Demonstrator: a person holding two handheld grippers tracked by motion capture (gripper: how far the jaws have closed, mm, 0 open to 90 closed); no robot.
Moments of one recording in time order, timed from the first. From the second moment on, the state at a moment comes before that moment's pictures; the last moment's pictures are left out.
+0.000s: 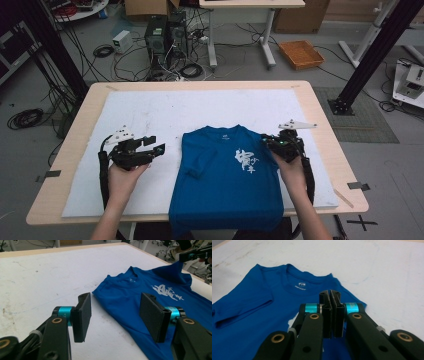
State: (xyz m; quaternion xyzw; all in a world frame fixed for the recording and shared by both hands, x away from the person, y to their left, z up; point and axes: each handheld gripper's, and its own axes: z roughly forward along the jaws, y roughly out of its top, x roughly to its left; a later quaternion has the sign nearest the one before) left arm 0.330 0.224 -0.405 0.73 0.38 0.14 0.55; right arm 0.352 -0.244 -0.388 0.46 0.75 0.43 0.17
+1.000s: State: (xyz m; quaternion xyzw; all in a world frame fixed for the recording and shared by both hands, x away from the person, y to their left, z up) left arm 0.333 0.210 -0.410 0.75 0.37 0.13 0.54; right arm 0.330 -0.310 -0.426 0.54 0.70 0.44 0.14
